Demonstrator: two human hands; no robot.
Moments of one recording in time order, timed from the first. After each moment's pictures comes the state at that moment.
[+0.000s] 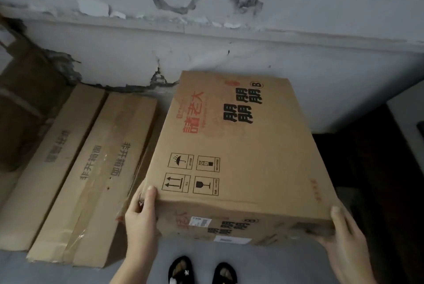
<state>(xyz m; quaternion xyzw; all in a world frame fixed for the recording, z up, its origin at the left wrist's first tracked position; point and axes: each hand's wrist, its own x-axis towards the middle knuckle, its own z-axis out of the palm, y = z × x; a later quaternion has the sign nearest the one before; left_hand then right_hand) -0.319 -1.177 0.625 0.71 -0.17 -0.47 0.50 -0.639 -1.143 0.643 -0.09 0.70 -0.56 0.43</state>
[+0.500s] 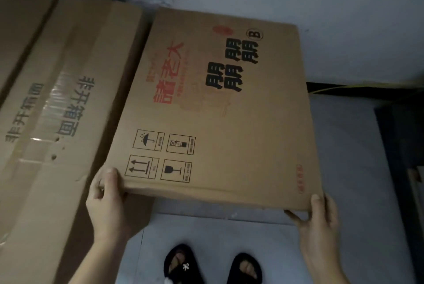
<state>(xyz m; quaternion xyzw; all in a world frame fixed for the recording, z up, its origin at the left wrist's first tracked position) -0.256 -1.212 0.372 0.78 -0.12 -0.35 0.50 -0.571 -1.175 0.342 -0.15 0.68 -0.55 0.46</state>
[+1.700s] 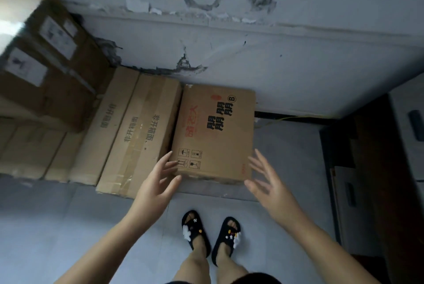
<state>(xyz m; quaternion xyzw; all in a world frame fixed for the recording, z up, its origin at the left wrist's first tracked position) -0.280 -1.100 0.765 0.66 -0.52 -0.46 0.29 -0.541 -1.109 0.770 -0.54 0.57 -0.27 0.56</state>
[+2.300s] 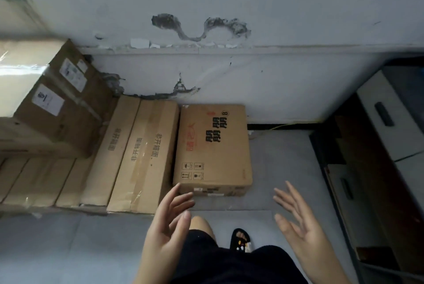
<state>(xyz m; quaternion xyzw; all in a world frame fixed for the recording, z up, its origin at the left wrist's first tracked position) -0.290 -0.985 0.831 0.57 -0.47 -0.50 0.45 -0.535 -0.973 0.821 -0.45 0.61 -0.42 0.50</state>
